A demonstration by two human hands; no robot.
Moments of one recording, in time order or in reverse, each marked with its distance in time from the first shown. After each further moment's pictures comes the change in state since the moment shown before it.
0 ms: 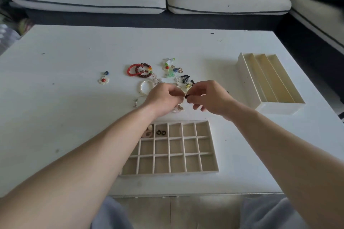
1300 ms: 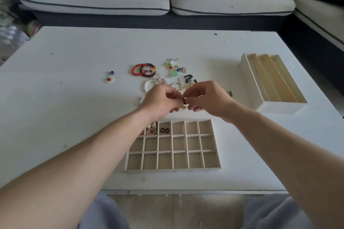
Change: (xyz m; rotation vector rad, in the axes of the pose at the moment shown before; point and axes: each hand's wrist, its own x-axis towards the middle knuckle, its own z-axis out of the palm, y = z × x) left_hand -0.031 0.001 -0.014 -0.113 -0.006 0.016; right_hand -0.016 -0.015 0.008 0.132 -0.043 -0.045
